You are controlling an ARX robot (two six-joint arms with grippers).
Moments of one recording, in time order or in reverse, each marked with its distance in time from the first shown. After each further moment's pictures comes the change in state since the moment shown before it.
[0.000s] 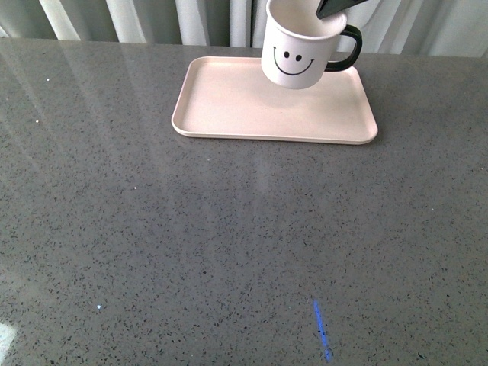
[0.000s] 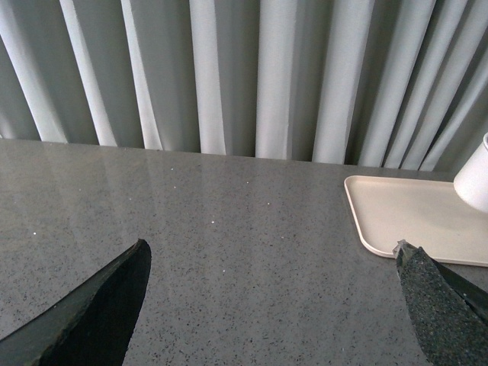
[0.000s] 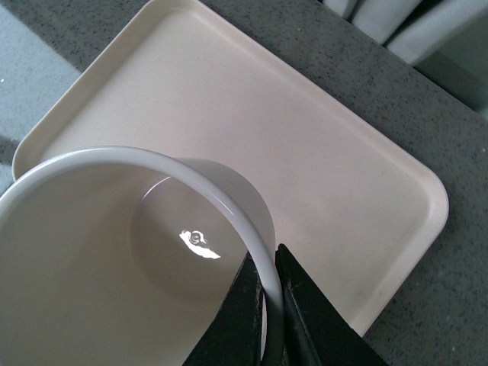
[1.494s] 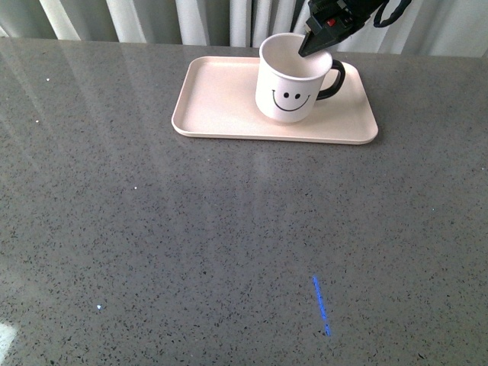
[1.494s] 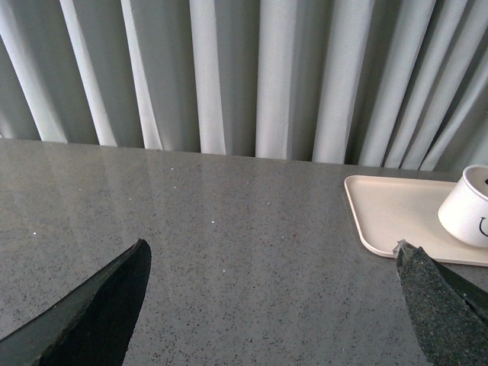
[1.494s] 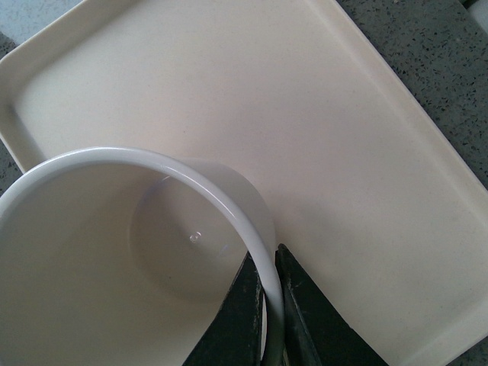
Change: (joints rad) left arm 0.000 0.000 0.000 0.000 0.000 0.000; right arm -0.002 0.244 0.309 -0.203 -0.080 -0.218
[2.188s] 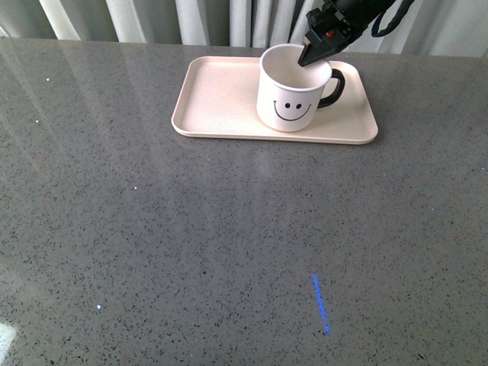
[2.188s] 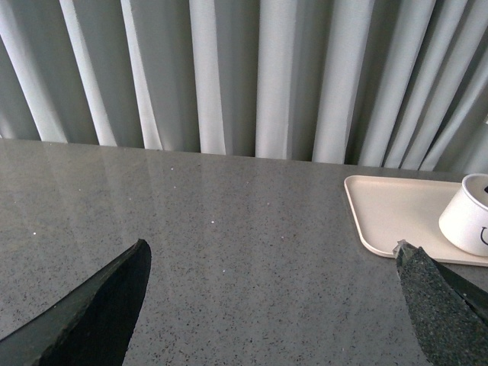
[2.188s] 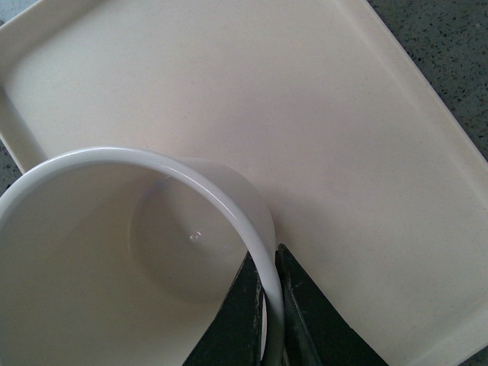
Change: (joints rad) left arm 0.000 0.000 0.000 0.000 0.000 0.000; right arm 0.005 0.005 -0.027 0.004 0.013 -0.026
